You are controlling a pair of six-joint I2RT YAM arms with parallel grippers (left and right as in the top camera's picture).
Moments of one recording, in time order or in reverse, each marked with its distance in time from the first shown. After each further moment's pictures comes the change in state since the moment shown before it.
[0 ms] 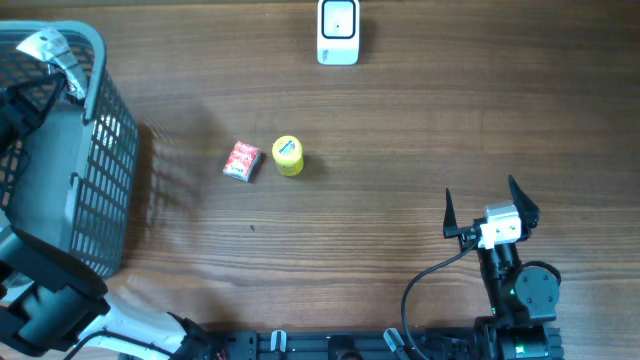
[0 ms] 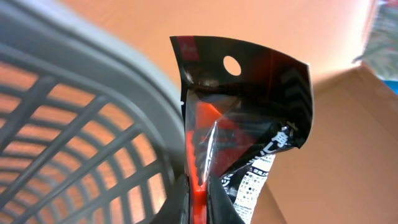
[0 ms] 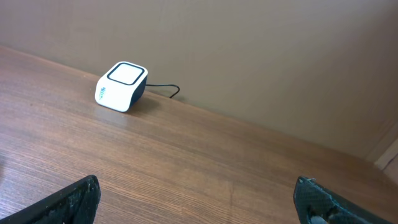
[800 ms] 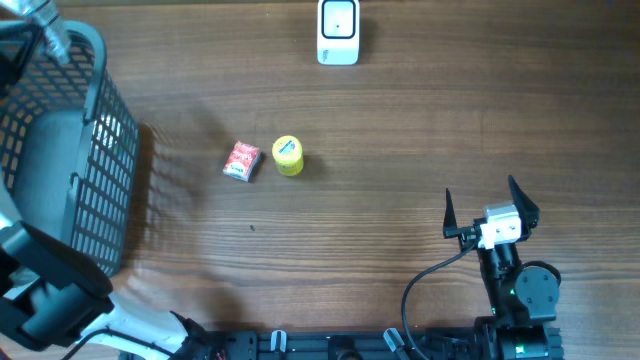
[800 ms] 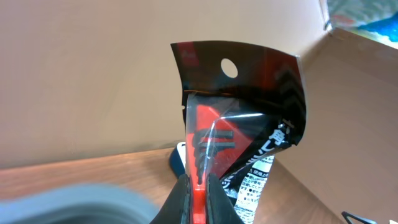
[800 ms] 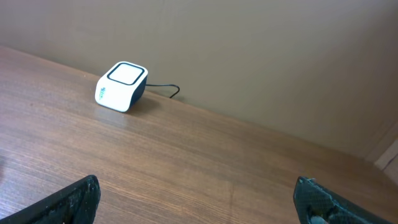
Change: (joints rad) left arm -0.079 0.000 0.006 0.972 0.076 -0.610; right arm 0.000 0.000 0.000 0.000 0.000 0.000
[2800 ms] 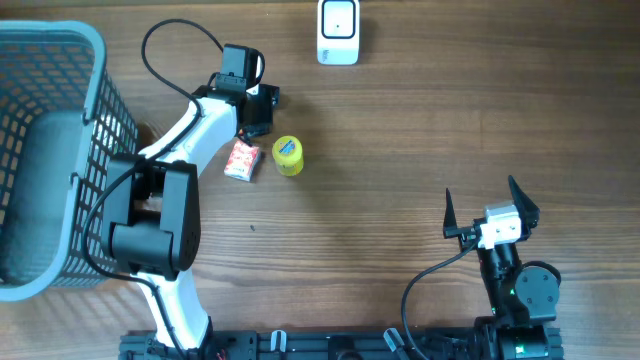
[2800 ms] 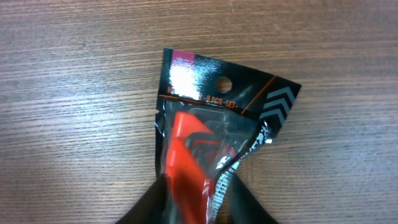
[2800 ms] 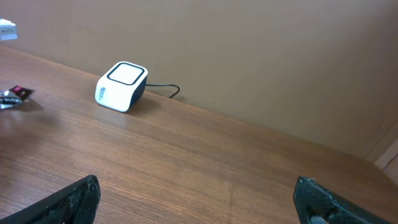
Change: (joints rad) left arm -0.929 0.179 -0.202 -0.683 -1.588 0.330; right arm 0.000 0.000 0.000 0.000 0.000 0.000
